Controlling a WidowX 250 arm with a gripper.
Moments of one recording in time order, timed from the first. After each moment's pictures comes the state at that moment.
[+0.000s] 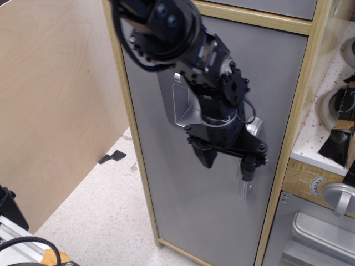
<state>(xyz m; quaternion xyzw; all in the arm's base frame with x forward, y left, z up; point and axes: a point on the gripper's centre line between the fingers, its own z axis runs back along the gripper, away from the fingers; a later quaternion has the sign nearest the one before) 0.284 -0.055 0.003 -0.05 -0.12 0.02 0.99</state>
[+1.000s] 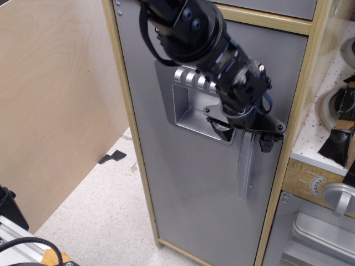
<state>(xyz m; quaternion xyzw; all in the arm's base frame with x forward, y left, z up) 0.332 -0.056 0.012 -0.03 -0.25 0.04 0.97</state>
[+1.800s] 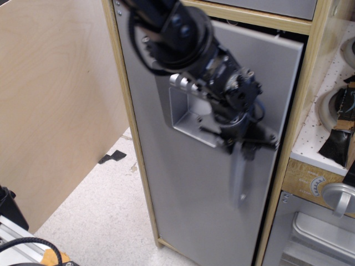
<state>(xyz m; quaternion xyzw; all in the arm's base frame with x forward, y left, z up) 0.300 -0.050 0.004 -0.04 -0.19 0.06 0.98</state>
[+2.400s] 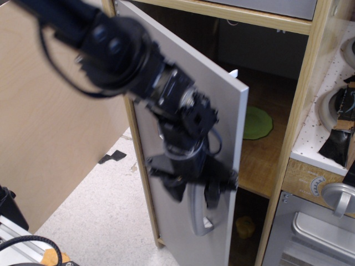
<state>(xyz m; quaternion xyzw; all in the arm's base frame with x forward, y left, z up) 0.212 -0.038 0.009 -0.04 -0.09 0.12 0.99</state>
